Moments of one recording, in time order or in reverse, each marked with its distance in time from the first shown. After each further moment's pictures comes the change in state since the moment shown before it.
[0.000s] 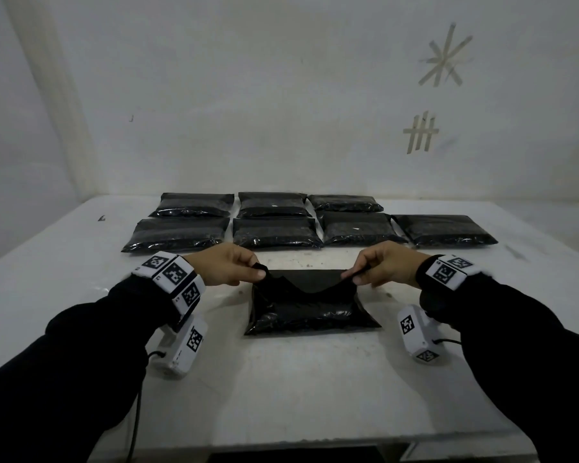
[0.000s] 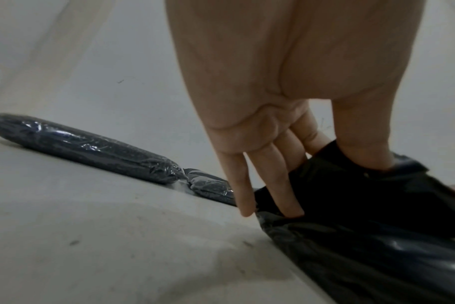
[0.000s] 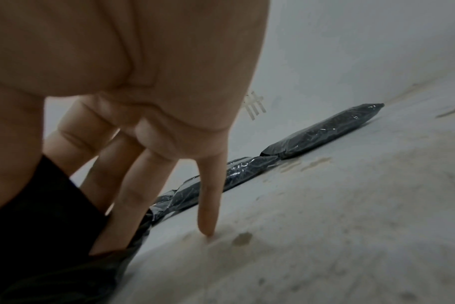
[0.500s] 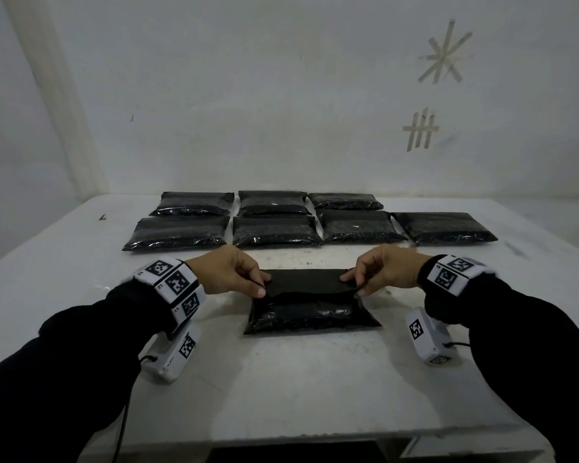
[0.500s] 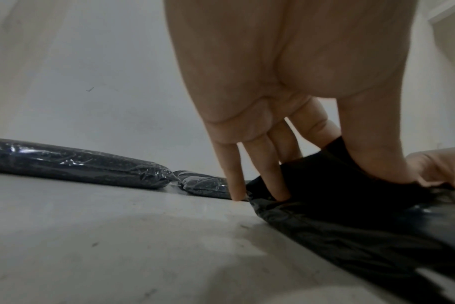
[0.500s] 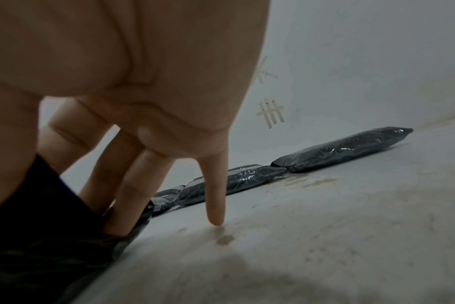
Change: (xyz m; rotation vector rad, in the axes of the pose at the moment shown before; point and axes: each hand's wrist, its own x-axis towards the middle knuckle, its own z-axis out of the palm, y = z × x) left_hand -0.007 -0.002 0.009 0.019 -0.046 0.099; right_hand -0.006 0.000 0.003 -0.133 -0.102 -0.044
